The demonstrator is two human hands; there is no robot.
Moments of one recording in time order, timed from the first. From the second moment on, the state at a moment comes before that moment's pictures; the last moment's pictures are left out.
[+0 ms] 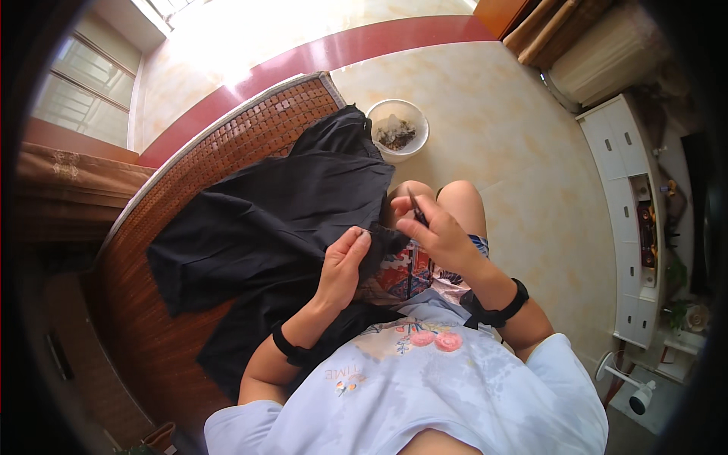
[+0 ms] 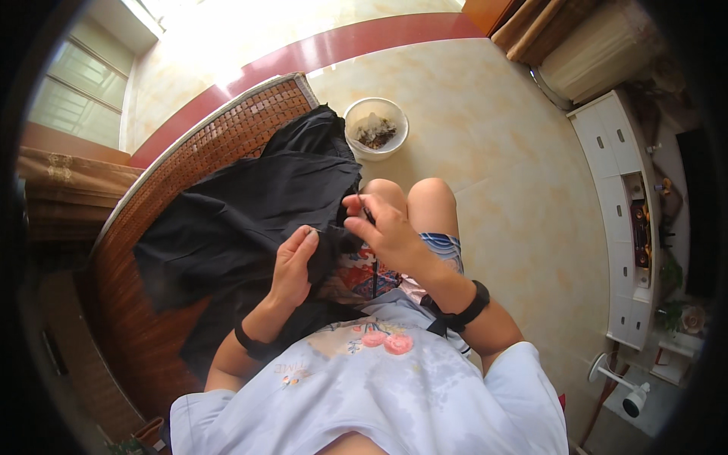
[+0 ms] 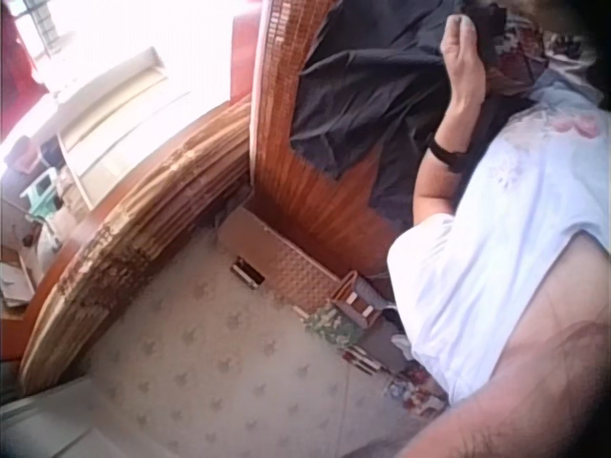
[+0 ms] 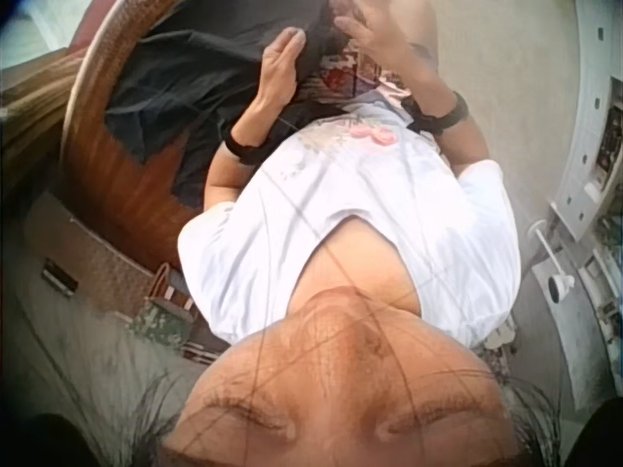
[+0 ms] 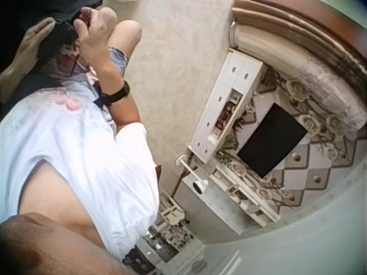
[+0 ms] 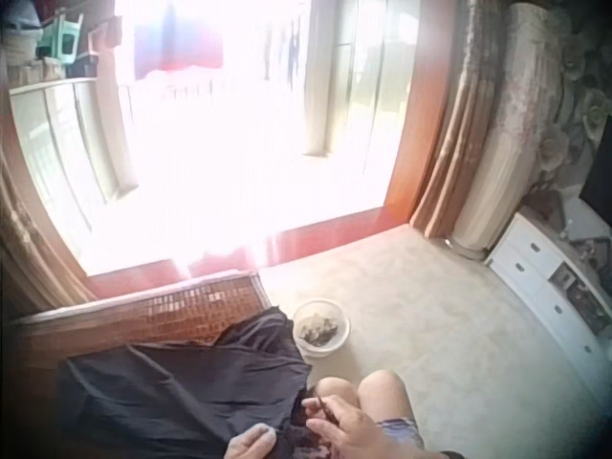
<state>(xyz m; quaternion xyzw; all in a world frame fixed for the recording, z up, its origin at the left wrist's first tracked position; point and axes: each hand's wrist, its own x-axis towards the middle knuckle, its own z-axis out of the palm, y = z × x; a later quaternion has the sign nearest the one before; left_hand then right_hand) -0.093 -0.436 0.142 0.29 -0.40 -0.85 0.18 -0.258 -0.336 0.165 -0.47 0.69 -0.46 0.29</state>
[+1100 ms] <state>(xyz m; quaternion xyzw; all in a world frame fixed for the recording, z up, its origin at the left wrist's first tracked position) -0.087 -0.442 0.141 0.25 -0.50 -0.82 0.13 -0.258 -0.340 0.191 -0.32 0.65 -0.56 0.40</state>
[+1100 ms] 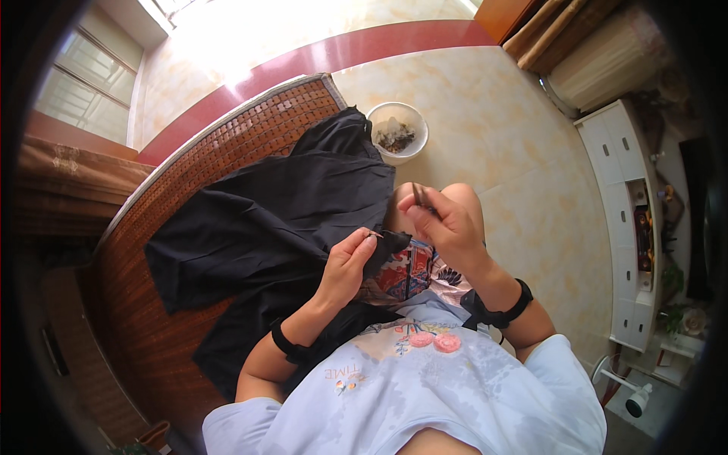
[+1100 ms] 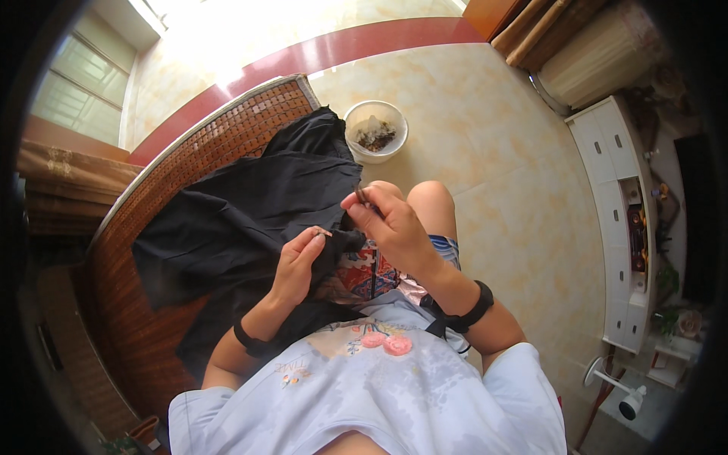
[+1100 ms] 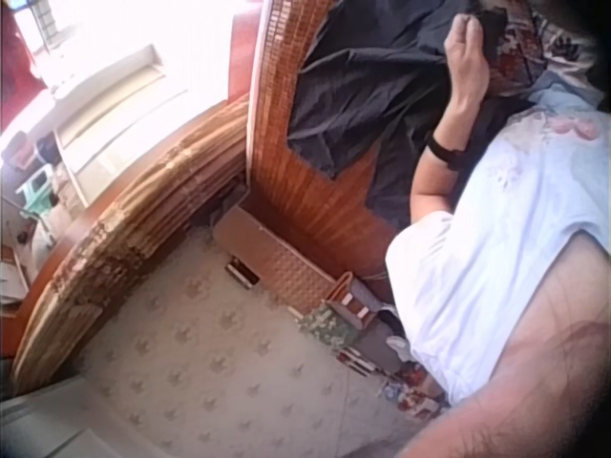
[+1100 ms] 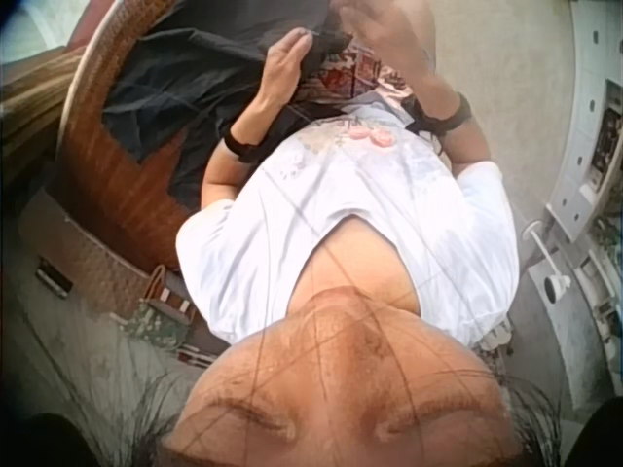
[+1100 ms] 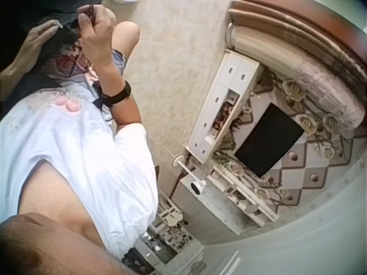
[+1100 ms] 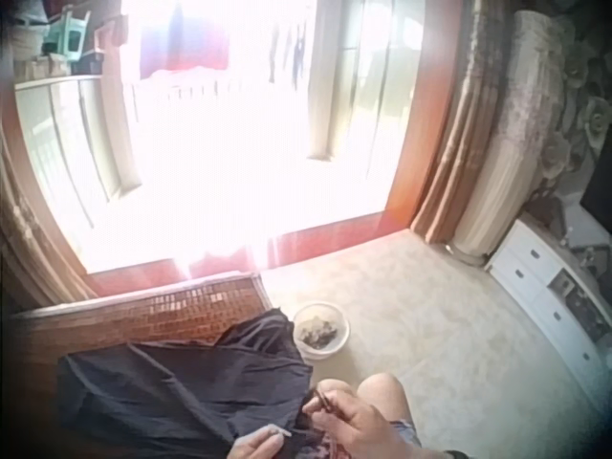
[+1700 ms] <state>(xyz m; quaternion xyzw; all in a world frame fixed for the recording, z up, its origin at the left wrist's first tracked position) -0.086 -0.446 0.138 0.27 -0.42 -0.85 0.18 -0.241 -0.331 0.215 -0.31 0.65 -0.44 0.53</state>
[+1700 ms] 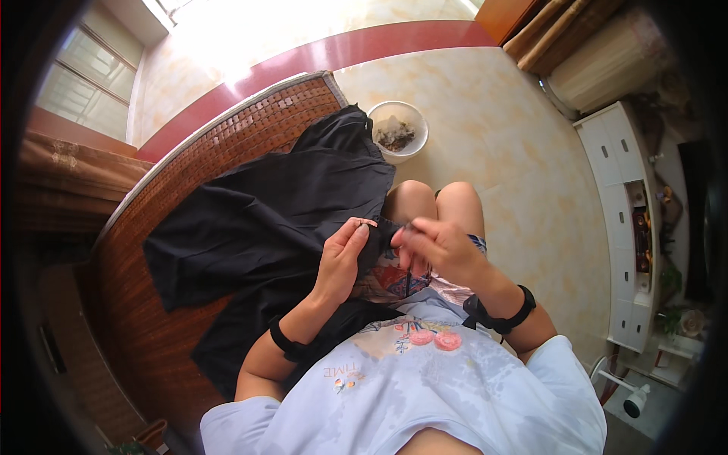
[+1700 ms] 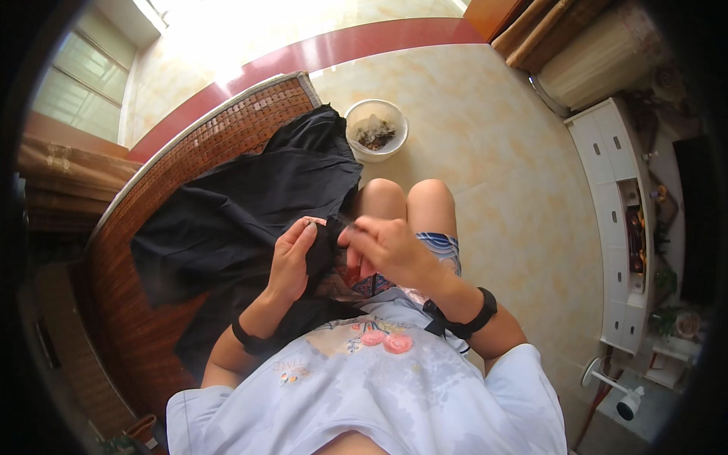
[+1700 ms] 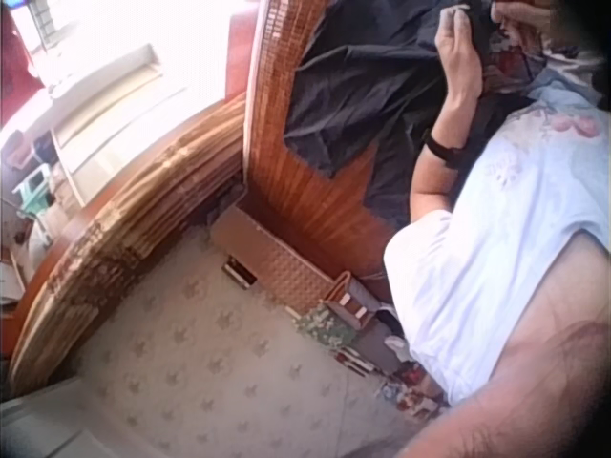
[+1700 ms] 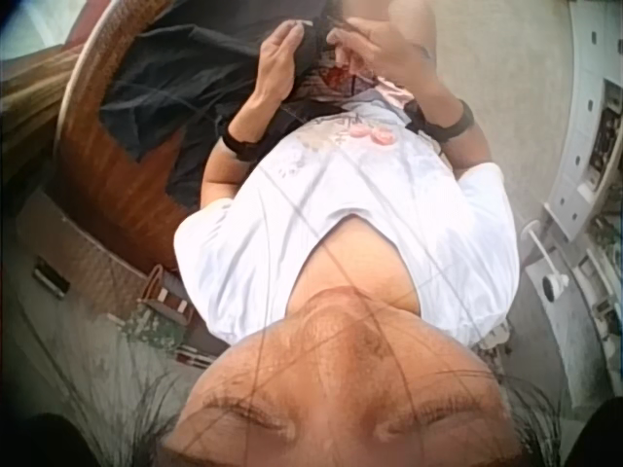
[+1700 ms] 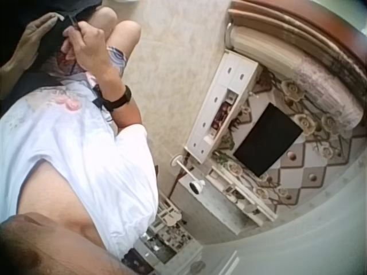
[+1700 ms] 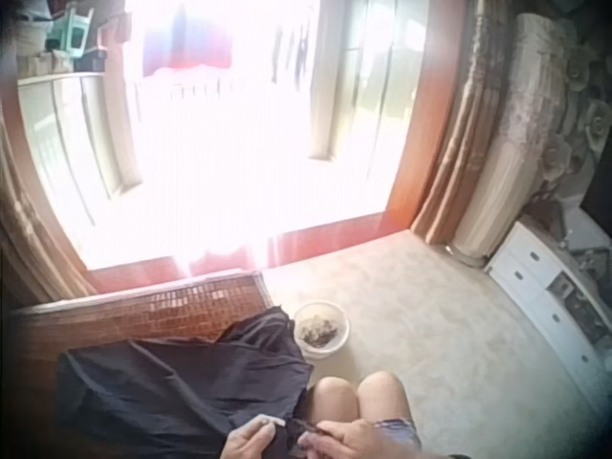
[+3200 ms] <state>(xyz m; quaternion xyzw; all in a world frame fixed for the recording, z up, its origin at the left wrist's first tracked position) -0.090 -0.464 0.150 0.20 -0.66 -0.72 0.13 -0.259 -0.364 0.189 -0.52 0.67 -0.40 0.34</state>
